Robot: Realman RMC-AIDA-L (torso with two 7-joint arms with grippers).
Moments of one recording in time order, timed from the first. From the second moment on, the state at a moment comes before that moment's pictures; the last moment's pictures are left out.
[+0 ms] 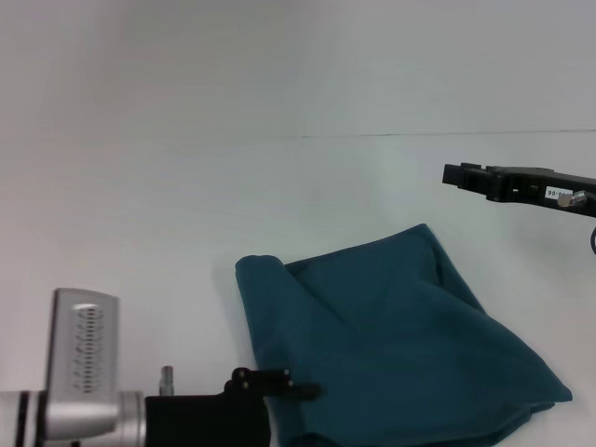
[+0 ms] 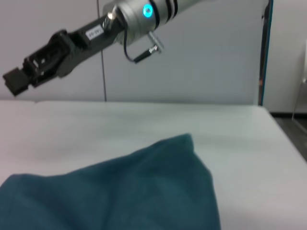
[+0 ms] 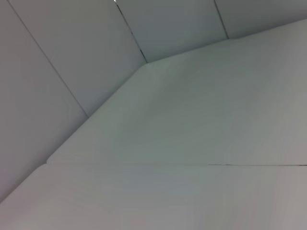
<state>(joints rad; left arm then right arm) -0.34 -2.18 1.14 0.68 1.83 1.47 -0.96 0.40 2.09 -1.05 -1.06 -1.86 -1.07 2.16</state>
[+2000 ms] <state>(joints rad) -0.37 -2.17 1.21 0.62 1.77 1.32 -0.93 0.41 2.09 -1.03 -1.06 -1.86 -1.08 2.15</state>
